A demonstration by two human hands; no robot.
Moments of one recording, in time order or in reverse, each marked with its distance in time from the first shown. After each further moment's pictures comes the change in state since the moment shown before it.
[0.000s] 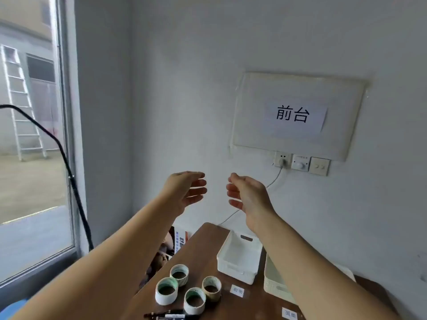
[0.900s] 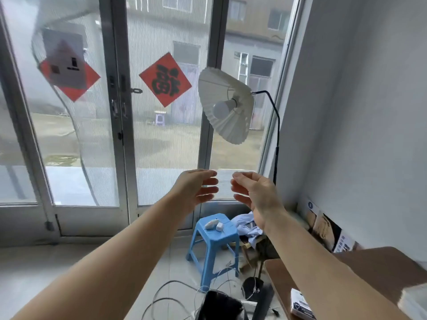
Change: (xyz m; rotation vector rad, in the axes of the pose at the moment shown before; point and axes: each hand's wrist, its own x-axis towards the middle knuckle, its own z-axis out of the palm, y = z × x) left_hand -0.292 -0.017 -0.235 0.001 0.871 0.049; right_hand -0.231 0.020 0.220 0.250 -0.993 0.170
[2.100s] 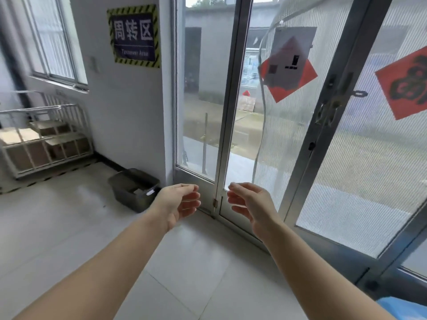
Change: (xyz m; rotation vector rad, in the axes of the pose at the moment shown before) left_hand -0.039 0.018 -0.584 -0.212 0.797 0.001; right_hand 0.017 0.124 0.584 0.044 -0.804 0.221
